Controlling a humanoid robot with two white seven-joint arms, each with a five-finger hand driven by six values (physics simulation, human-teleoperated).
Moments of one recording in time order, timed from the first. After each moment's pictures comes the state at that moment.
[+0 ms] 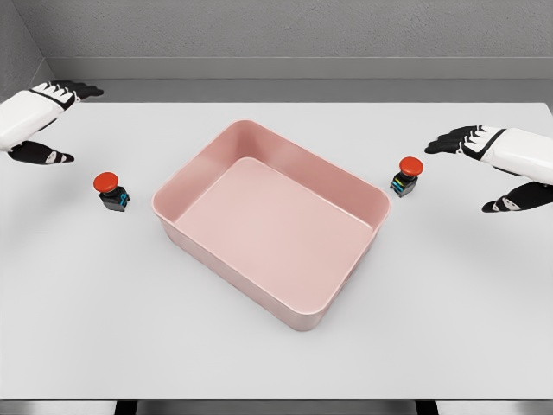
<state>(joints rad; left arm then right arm) -0.61 0.88 -0.57 -1.14 -0.35 -0.61 -0.03 -0.51 -1.21 0.63 -1.61 -0.02 -0.61 0.30</state>
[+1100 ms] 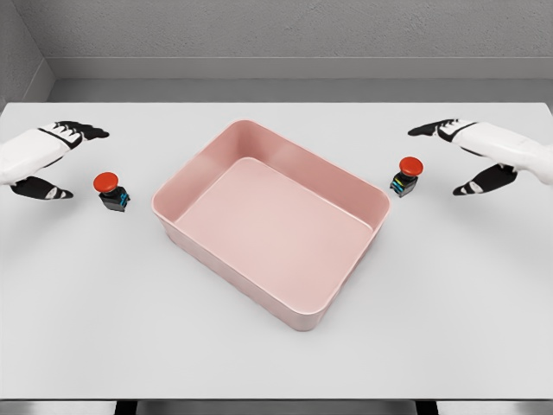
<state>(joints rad) -0.51 0.92 -0.58 -1.19 -0.36 -0.61 -0.08 -0.61 -0.89 0.63 -1.26 0.07 -0.59 0.41</state>
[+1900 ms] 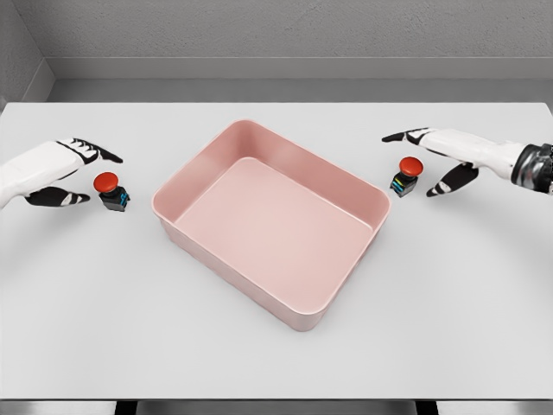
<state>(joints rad) -0.48 0.92 -0.59 -1.24 -0.36 -0.61 -0.11 -0.72 -0.70 0.65 -1.02 0.16 -0.59 0.51</state>
